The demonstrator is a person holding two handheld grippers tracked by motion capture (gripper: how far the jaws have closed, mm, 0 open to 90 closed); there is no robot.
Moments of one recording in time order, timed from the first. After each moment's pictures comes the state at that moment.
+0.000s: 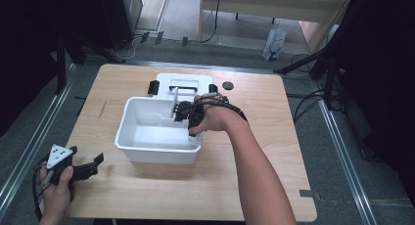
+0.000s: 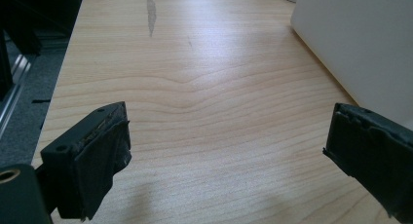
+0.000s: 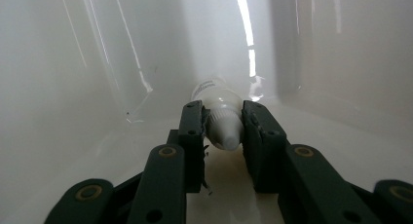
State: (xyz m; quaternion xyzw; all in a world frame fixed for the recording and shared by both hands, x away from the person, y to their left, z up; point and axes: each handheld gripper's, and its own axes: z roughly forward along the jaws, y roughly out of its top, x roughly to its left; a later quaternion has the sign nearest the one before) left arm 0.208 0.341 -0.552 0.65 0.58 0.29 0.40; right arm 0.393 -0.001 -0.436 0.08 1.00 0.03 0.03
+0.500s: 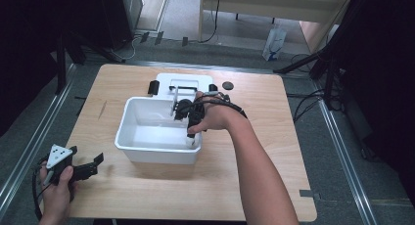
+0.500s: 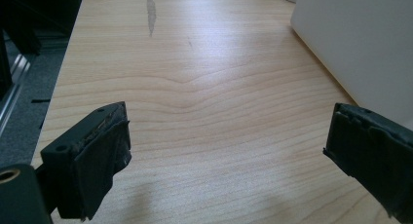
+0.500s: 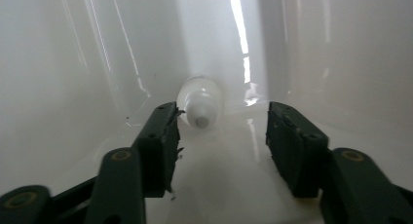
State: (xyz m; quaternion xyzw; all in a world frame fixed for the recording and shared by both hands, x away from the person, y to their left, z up) left arm 0.208 0.341 -0.552 0.65 0.58 0.29 0.40; right arm 0.392 -0.002 -0.426 0.08 0.99 0.05 0.04
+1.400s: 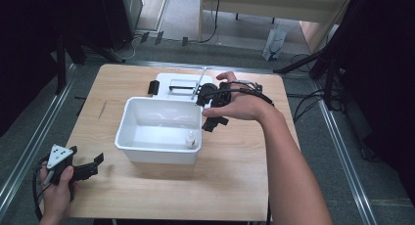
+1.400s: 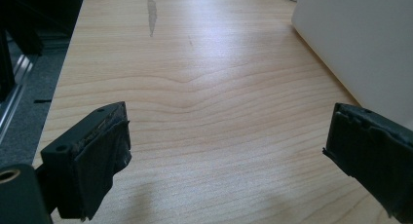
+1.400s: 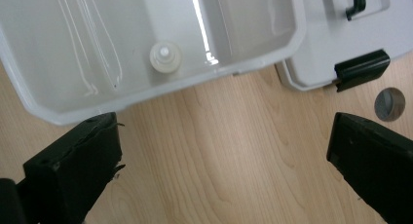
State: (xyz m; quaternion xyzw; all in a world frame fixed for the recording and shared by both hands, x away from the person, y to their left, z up) left arm 0.208 0.340 -0.552 0.65 0.58 0.29 0.40; right arm 0.382 -0.060 -0.357 0.13 0.98 0.10 0.09
